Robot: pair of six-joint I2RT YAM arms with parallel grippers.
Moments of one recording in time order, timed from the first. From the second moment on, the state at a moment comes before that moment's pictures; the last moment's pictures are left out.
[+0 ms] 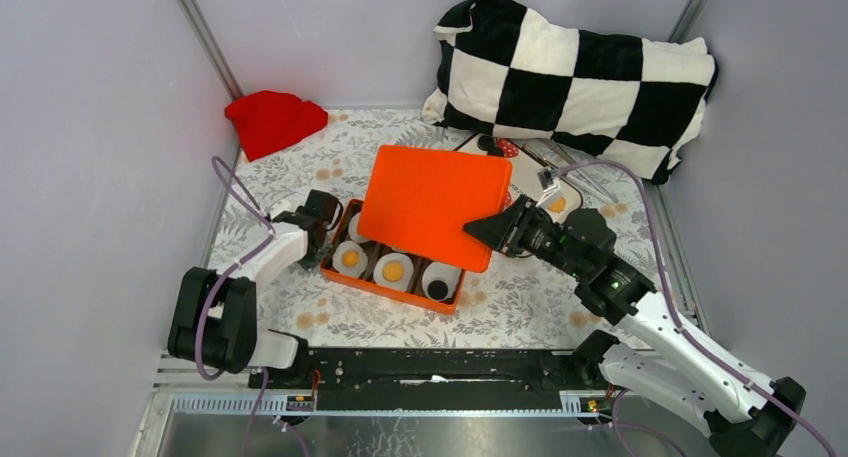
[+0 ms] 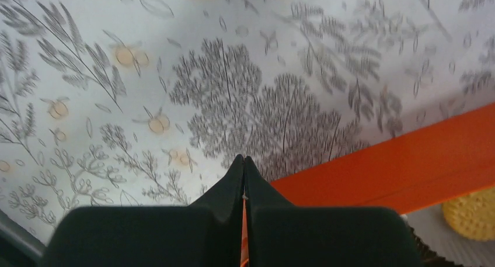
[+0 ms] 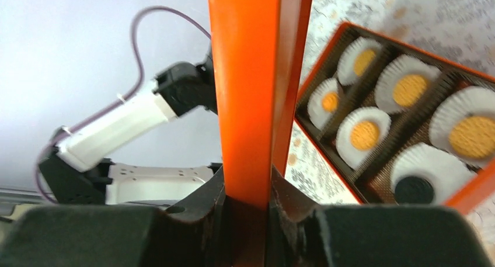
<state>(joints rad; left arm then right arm) -0.21 1.41 0.78 -0.69 -0.50 -1.04 0.72 0.78 0.71 -0.06 -0.21 0.98</state>
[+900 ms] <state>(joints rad) -0.42 0.78 0.88 -0.94 -0.45 -1.15 0.68 0.99 0.52 0.24 -0.39 1.13</state>
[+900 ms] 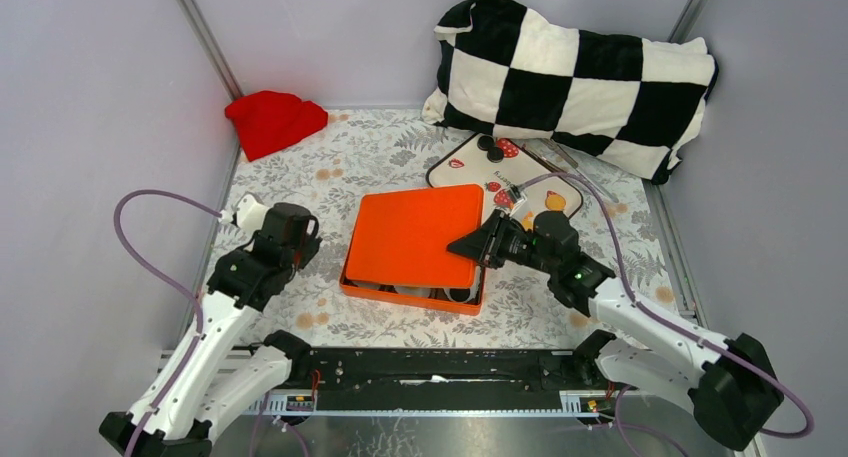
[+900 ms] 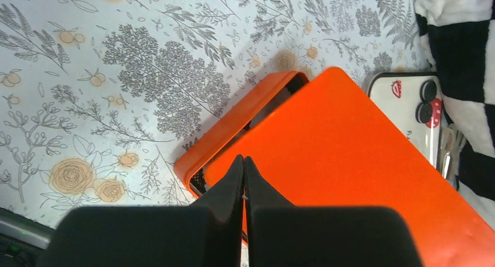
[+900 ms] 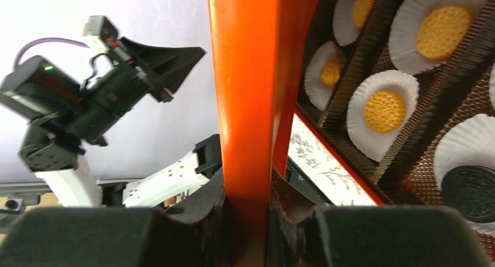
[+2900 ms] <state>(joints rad) -0.20 1.77 1.39 -0.40 -0.29 -0.79 0.67 0.70 0.83 -0.44 -0.11 0.76</state>
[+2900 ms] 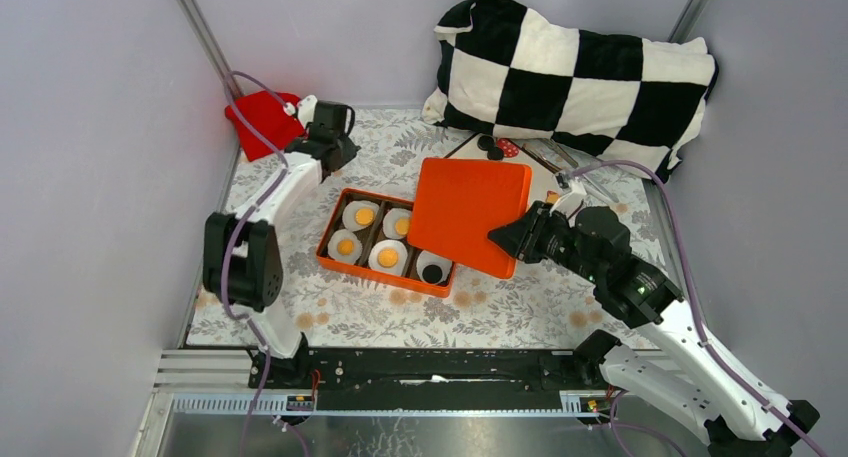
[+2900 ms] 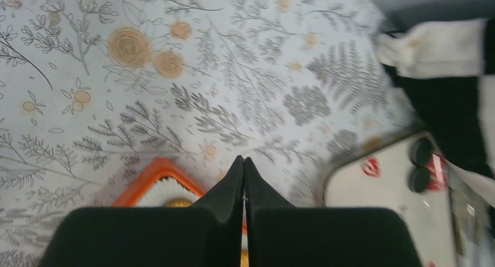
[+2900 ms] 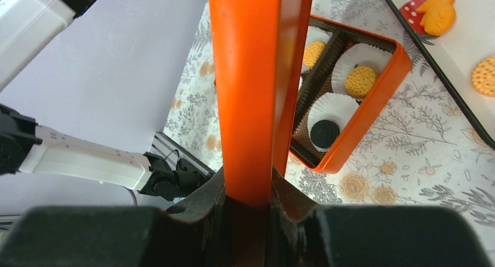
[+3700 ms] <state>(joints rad) -0.33 1.16 1.06 -0.56 -0.35 -0.81 0.67 1.48 0.52 1.04 -0.47 1.41</state>
